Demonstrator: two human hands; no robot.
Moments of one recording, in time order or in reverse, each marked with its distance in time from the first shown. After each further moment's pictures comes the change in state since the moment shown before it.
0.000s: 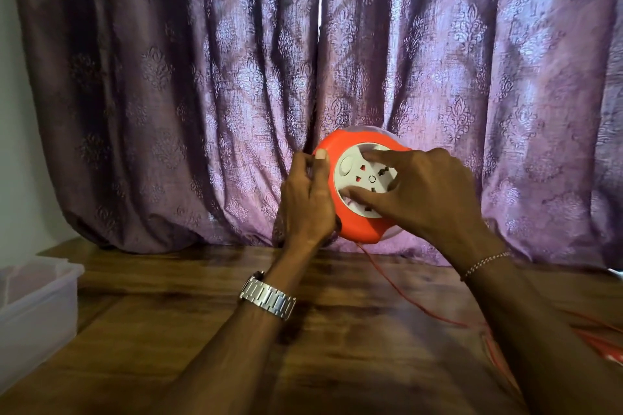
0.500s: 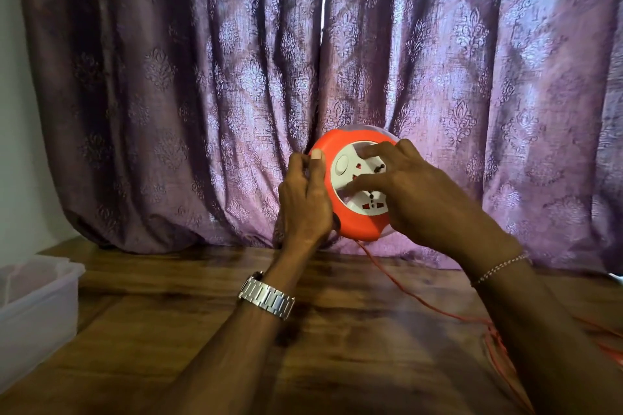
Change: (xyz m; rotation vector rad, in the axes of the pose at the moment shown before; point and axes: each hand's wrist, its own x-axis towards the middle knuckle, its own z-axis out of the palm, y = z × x) left_hand 0.004 -0.002 -0.001 -0.041 0.026 -0.032; right_hand 0.003 0.001 -0.011 -0.027 -0.263 -0.384
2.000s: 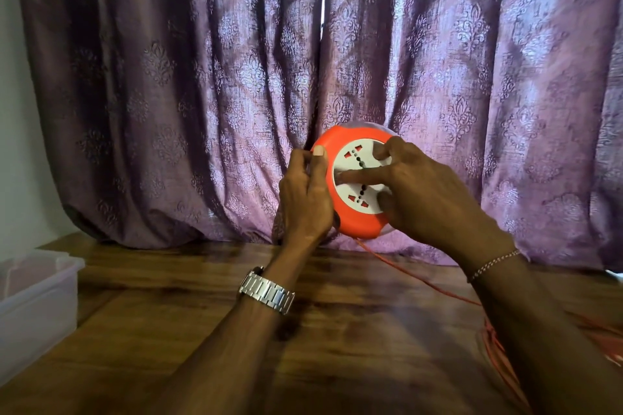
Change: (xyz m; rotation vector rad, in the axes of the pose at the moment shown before) left_hand -0.002 0.001 0.000 -0.001 -0.001 0.021; right_hand -0.001 -0.002 0.001 -0.028 0.005 0.103
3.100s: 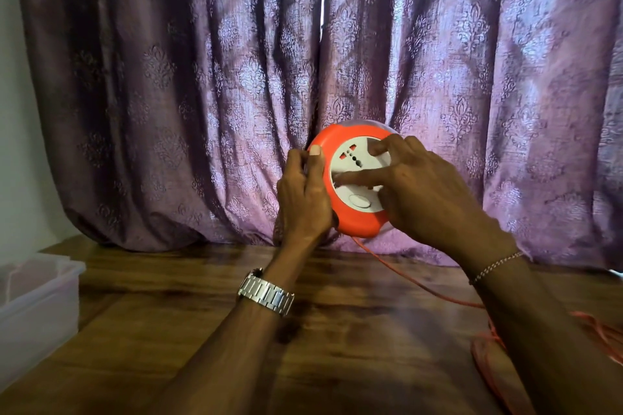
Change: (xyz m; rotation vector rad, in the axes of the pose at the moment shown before) left_hand 0.002 0.000 -0.002 -0.038 0.005 -0.005; right_hand 0.000 -0.002 -0.004 -0.056 0.034 -0.028
